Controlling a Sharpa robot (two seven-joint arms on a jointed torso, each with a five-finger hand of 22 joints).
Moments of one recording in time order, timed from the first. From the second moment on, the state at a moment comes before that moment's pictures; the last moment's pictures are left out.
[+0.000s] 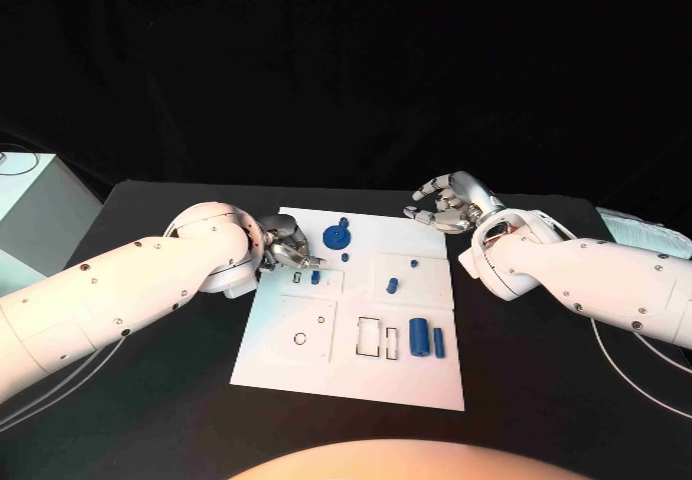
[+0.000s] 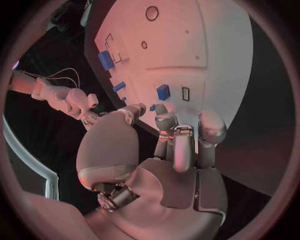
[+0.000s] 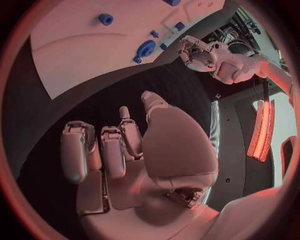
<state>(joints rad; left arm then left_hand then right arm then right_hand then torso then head) 1.05 -0.71 0.22 1.45 -1.26 0.15 -0.51 1.02 -0.23 0.43 0.29 0.34 0.90 0.01 0.84 0.89 1.26 -0.05 1.17 0.85 1.47 -0.10 1.55 1.31 0.12 1.28 0.02 1.32 1.01 1.18 -0.78 -0.09 1.43 -1.05 -0.67 -0.11 1.33 -0.15 0.14 0.29 0.37 0.83 0.16 0.32 0.27 1.36 0.08 1.38 1.31 1.47 0.00 1.54 1.31 0.03 1.46 0.10 1.42 1.31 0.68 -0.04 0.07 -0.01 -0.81</state>
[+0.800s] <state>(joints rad) 1.05 -0.72 0.30 1.40 -1.21 0.18 -0.50 1.18 -0.19 0.44 0.28 0.34 0.87 0.03 0.80 0.90 1.20 -0.04 1.14 0.79 1.47 -0.10 1.52 1.31 0.12 1.24 0.02 1.27 0.93 1.18 -0.78 -0.09 1.43 -1.05 -0.68 -0.11 1.32 -0.15 0.15 0.29 0.38 0.83 0.16 0.32 0.27 1.36 0.08 1.38 1.31 1.47 0.00 1.54 1.31 0.03 1.46 0.10 1.42 1.31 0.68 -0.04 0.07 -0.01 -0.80</state>
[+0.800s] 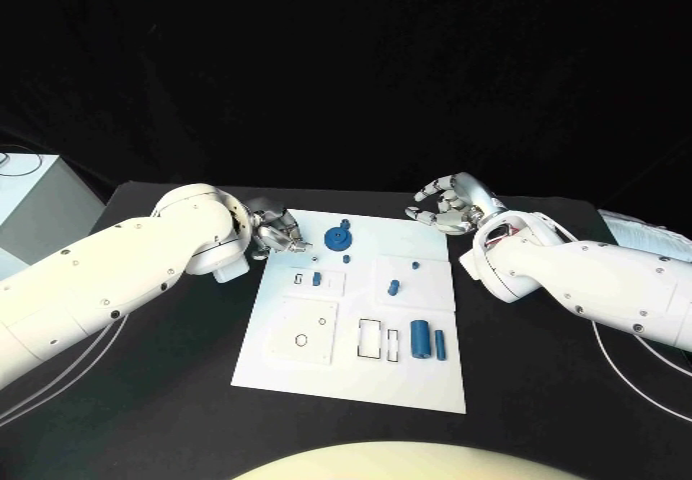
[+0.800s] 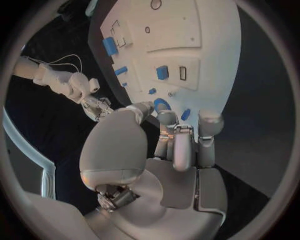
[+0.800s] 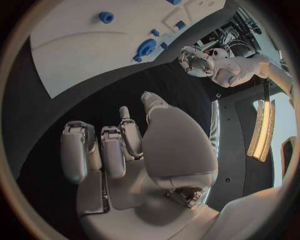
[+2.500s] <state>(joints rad) 1.11 -0.56 0.29 1.08 -1.21 0.21 -0.49 1.09 -0.20 0.34 0.29 0.32 0.80 0.08 0.68 0.83 1.13 0.01 1.13 0.75 1.47 -0.06 1.50 1.31 0.12 1.21 0.05 1.24 0.90 1.18 -0.79 -0.09 1.44 -1.04 -0.68 -0.11 1.32 -0.15 0.15 0.29 0.38 0.83 0.16 0.32 0.27 1.36 0.08 1.38 1.31 1.47 0.00 1.54 1.31 0.03 1.46 0.10 1.42 1.31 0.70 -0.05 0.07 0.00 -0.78</state>
